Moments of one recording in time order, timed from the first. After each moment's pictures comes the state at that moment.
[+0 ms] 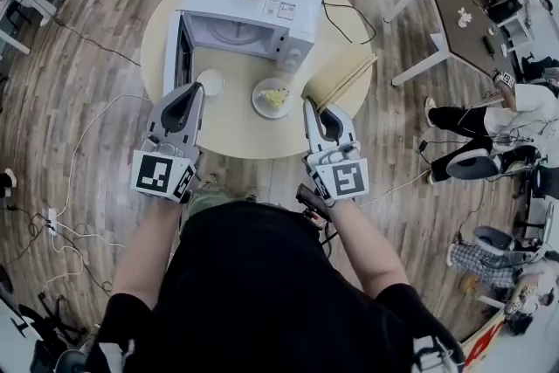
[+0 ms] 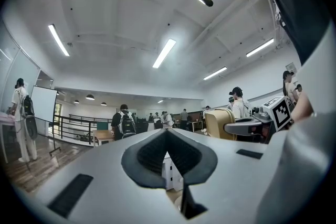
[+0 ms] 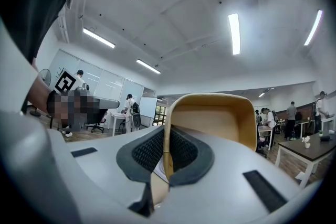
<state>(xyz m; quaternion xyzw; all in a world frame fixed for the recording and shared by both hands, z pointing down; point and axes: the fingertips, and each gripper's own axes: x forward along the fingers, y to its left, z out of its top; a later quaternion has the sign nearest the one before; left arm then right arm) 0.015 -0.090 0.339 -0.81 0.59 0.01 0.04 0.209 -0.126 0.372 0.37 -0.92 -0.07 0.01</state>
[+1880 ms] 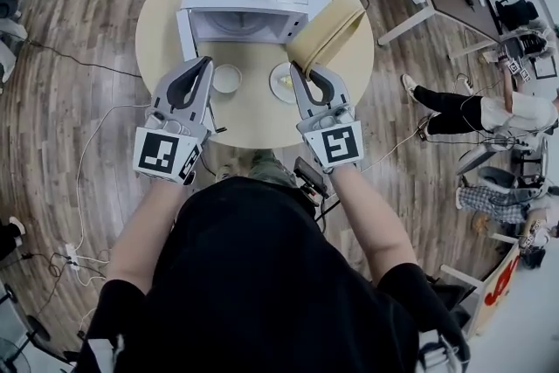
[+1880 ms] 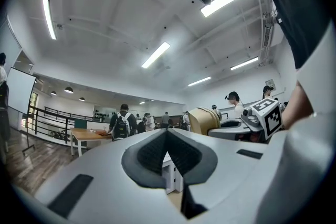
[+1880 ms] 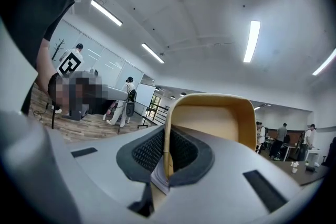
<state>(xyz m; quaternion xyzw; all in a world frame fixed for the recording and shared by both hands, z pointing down) -0.073 -0.135 0.335 -0.87 0.48 0.03 0.03 0.063 -0.147 0.353 0.42 -0.90 -0.14 0.06</state>
